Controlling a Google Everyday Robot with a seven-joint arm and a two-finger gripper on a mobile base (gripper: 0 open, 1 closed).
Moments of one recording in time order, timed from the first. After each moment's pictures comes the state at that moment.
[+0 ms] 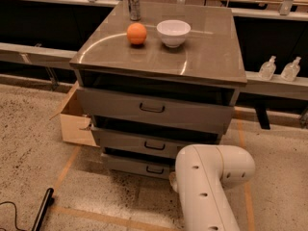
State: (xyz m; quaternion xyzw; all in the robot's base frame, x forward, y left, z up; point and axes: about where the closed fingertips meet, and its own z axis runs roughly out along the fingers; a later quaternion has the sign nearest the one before) arm 0.665 -0.117 0.157 -0.54 0.73 -0.12 0.40
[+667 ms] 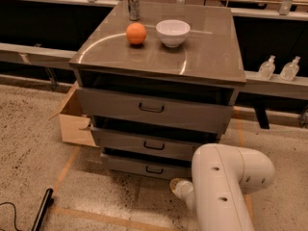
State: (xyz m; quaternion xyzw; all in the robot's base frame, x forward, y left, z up) arm 0.624 -0.114 0.166 -0.54 0.75 -0.05 0.38
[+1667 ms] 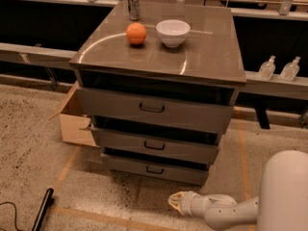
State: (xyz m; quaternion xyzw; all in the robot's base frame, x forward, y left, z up) arm 0.498 -0.089 0.281 -0.53 0.75 0.12 0.38
